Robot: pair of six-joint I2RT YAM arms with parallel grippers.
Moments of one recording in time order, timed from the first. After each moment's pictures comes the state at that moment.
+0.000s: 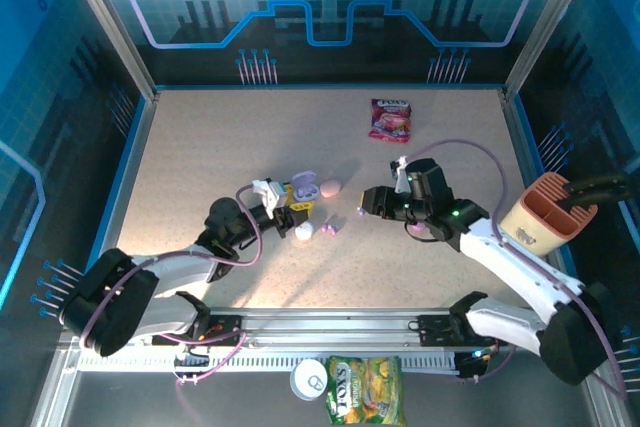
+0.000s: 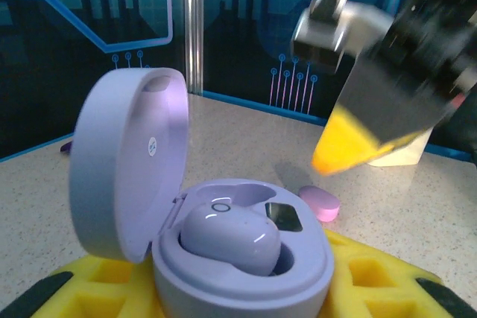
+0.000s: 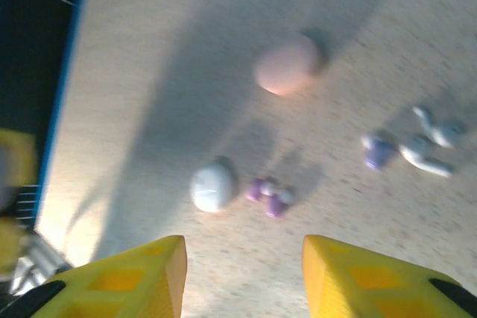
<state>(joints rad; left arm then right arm) -0.50 1.24 0.27 1.02 0.48 -0.06 0.51 1.12 0.74 -0.36 -0.26 0.67</state>
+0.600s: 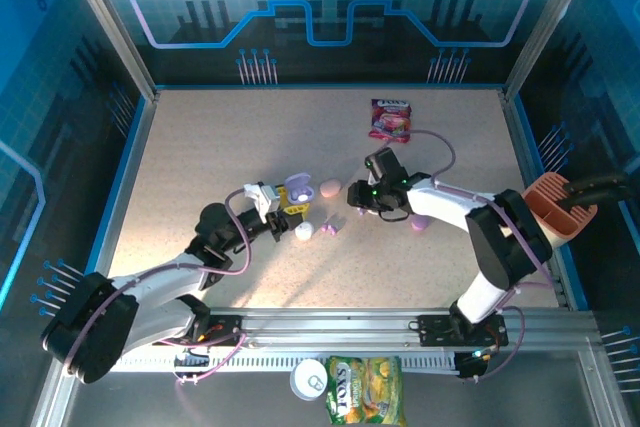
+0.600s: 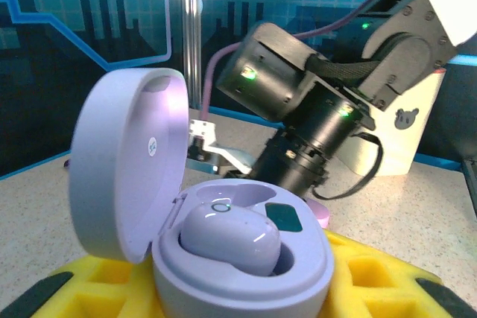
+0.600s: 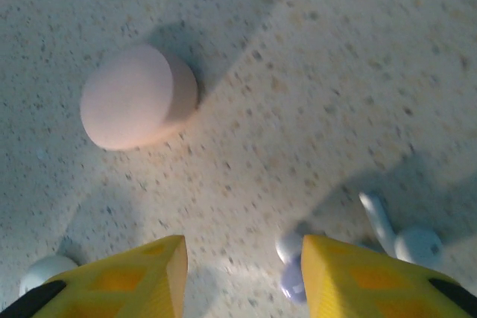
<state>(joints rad) -0.50 1.09 0.24 0.92 0.48 -0.07 0.52 1.68 0.95 -0.26 -0.13 0.61</state>
